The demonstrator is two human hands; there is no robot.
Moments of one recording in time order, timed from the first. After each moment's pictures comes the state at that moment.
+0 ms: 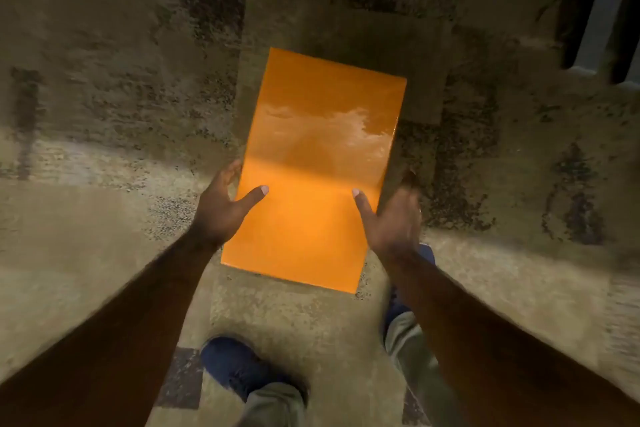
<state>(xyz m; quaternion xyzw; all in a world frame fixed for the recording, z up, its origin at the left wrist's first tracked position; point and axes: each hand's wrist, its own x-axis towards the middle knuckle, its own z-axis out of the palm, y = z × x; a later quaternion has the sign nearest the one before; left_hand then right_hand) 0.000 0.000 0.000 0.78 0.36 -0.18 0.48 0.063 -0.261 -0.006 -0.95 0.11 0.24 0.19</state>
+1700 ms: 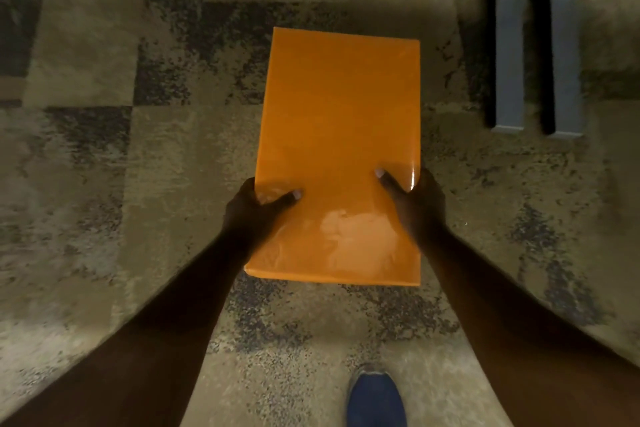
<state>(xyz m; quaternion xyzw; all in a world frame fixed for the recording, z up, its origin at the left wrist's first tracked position) 0.255 -0.164 -0.067 0.78 0.34 -0.17 0.50 0.307 -0.409 -0.070 -0.87 0.20 0.11 0.43</state>
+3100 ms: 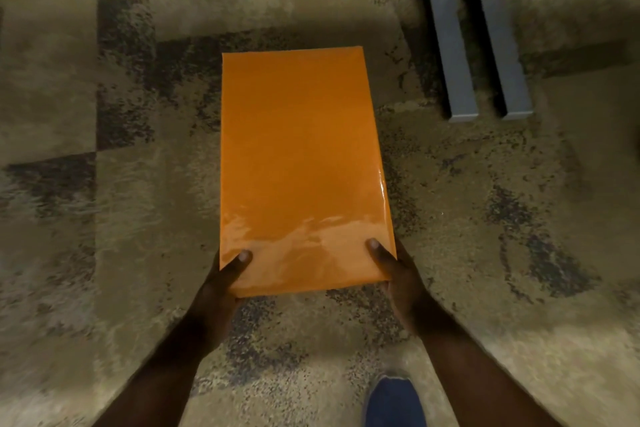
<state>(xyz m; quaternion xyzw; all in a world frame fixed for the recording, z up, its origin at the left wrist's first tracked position) 0.177 -0.154 -0.101 0.55 0.27 -0.21 0.76 0.199 -0.437 -0.100 -0.63 0.22 0.20 0.72</state>
